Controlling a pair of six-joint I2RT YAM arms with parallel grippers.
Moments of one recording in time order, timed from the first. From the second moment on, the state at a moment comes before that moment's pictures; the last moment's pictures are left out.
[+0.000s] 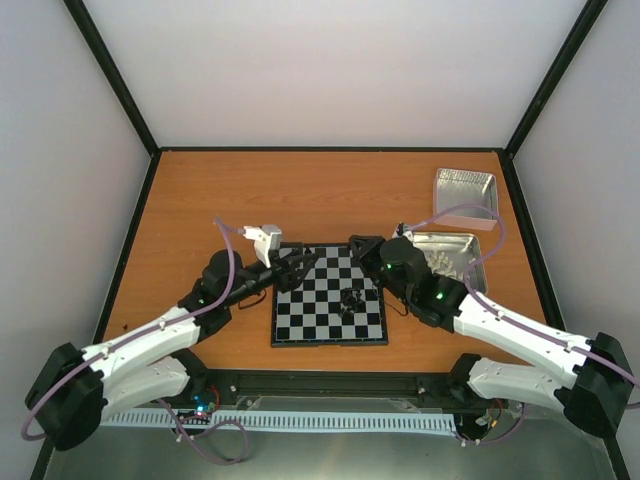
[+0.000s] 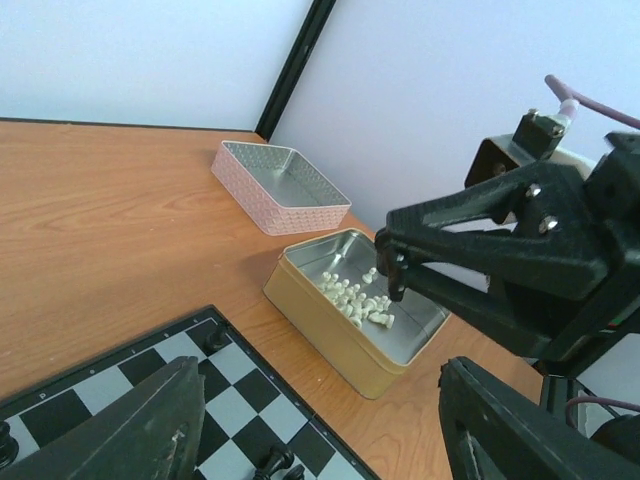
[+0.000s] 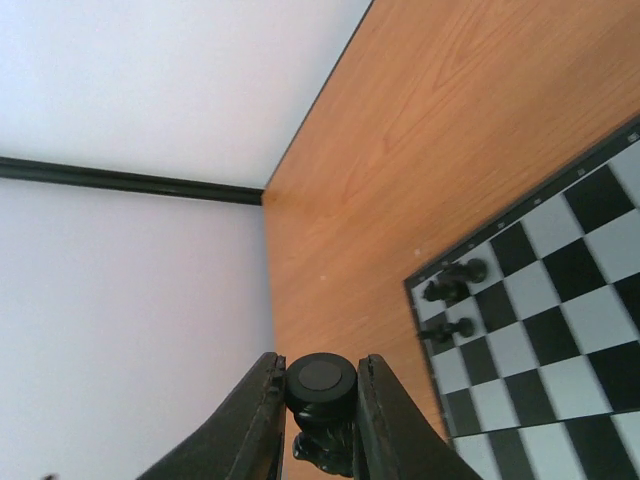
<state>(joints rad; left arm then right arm) -0.70 0.94 0.42 0.44 0.27 -0.46 0.89 1.04 0.72 -0.08 0.30 1.39</state>
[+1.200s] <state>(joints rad) -0.78 1.27 0.50 0.74 0.26 -0.45 0.85 1.12 0.71 0.10 0.10 1.64</state>
